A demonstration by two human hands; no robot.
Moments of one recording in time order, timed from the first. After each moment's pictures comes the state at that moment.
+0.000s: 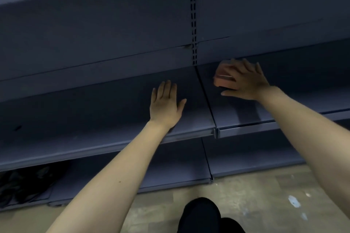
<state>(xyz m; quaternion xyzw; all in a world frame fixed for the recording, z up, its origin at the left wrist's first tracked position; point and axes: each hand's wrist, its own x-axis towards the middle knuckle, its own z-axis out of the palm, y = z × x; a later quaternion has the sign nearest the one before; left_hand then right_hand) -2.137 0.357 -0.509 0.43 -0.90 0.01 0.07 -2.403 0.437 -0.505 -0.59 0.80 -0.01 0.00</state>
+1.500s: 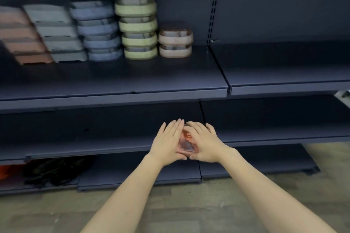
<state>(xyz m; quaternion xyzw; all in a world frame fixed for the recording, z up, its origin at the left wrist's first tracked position) -1.971 0.493 -0.268 0.32 -0.95 -0.06 0.02 -2.130 0.567 -0.262 -0.72 0.68 -0.04 0.11</state>
